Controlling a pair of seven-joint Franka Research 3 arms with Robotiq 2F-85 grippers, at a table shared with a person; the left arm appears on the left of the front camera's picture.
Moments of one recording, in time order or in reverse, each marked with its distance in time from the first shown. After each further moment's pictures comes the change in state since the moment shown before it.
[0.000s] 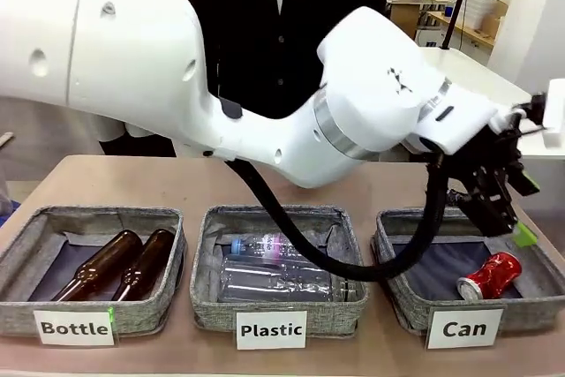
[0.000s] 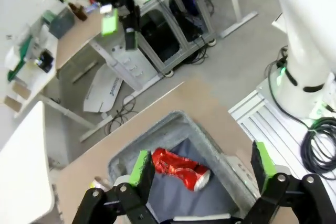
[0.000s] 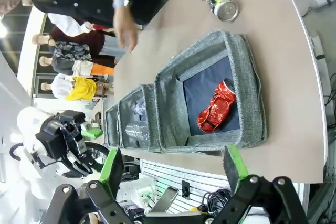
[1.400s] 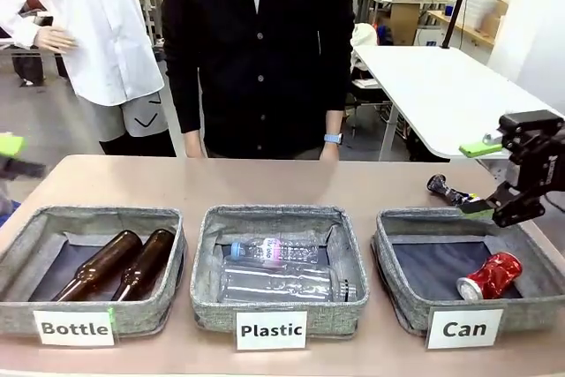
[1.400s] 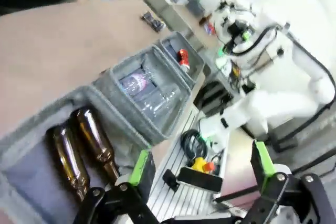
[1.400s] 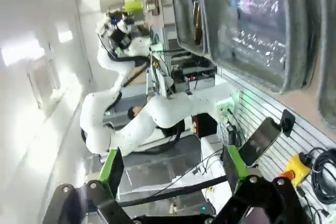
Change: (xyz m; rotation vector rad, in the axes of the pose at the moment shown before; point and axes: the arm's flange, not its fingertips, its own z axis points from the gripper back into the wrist) left arm -0.319 -0.366 0.500 0.275 -0.567 1.410; right arm -0.044 0.148 -0.242 0.272 0.654 -0.134
